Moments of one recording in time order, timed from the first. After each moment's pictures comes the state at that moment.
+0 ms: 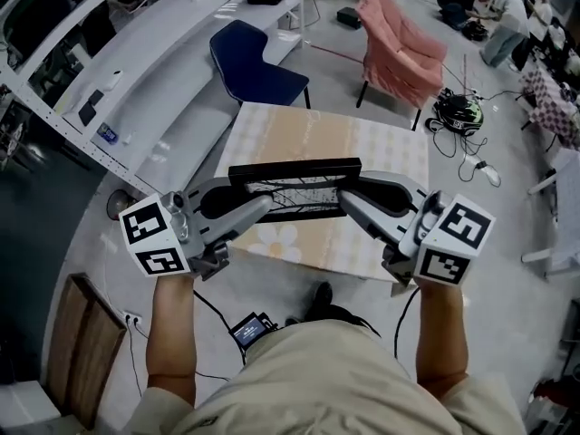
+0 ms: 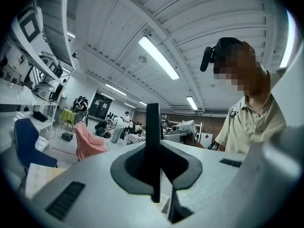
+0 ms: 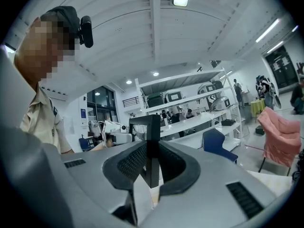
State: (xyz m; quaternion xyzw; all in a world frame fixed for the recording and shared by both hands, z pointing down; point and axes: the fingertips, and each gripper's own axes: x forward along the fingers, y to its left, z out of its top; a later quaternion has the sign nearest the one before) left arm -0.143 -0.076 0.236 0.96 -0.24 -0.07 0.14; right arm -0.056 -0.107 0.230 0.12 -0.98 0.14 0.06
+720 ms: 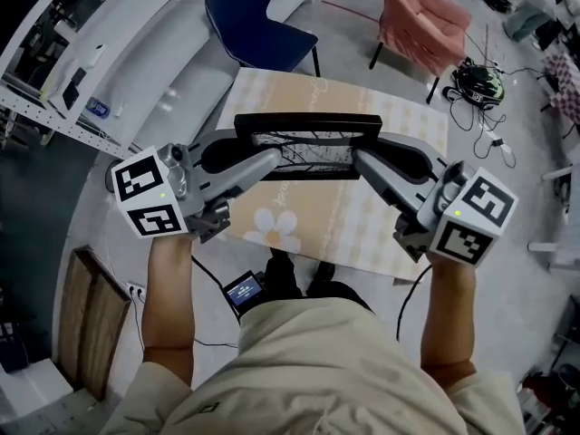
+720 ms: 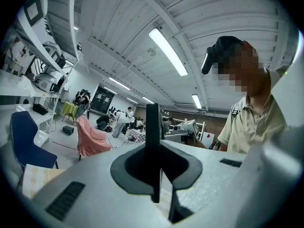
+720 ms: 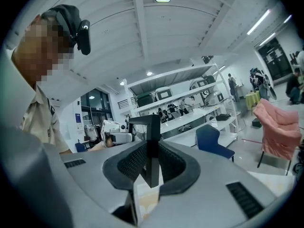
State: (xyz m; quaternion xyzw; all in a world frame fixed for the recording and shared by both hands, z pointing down) left arm -0.172 -0.196 0.273 0.95 -0.24 -0.05 0.18; right arm -0.084 -0.223 0.270 0.14 -0.97 0.18 0.07
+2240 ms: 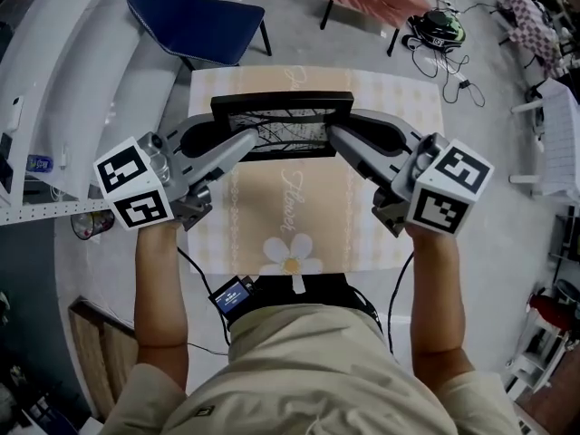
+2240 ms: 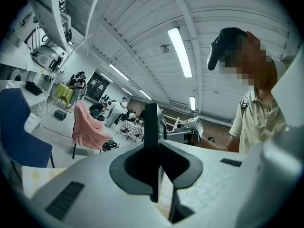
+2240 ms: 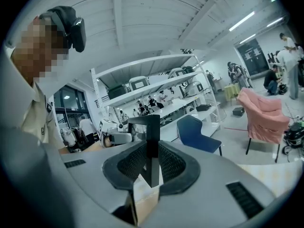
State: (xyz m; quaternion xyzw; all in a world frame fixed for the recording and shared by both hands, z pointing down) left arm -0.225 -0.247 0.286 0.95 -0.18 -0.02 0.24; right arm -0.135 -0.258 0.281 0.23 -0.94 0.24 0.09
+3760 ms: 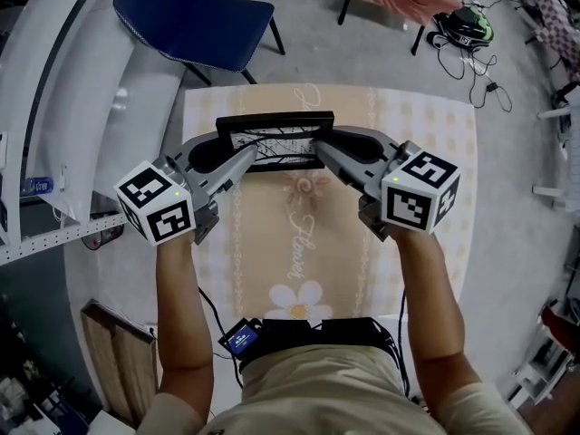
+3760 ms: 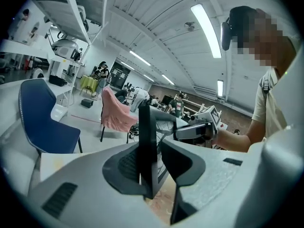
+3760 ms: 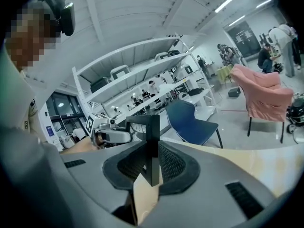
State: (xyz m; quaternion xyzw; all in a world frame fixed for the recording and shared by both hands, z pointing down) left arm -0.225 -0.294 0.375 0.91 -0.30 0.10 0.27; right arm -0.132 -0.305 0.376 0.22 -0.92 0.31 0.10
